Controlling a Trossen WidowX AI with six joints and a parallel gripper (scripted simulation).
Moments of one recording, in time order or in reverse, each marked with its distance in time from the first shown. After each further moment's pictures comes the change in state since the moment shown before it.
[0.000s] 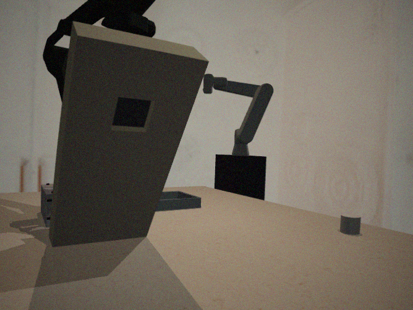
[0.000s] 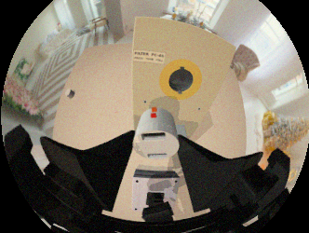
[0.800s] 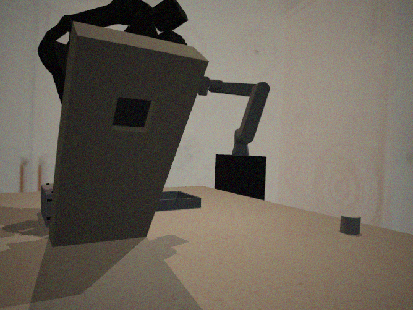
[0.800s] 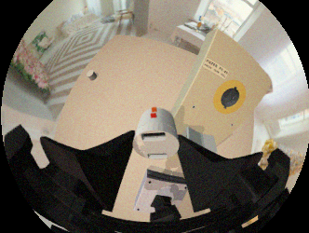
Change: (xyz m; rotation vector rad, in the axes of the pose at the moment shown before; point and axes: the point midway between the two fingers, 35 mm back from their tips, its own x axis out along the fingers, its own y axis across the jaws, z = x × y) arm 0.003 0.080 -0.019 -0.209 0.003 0.122
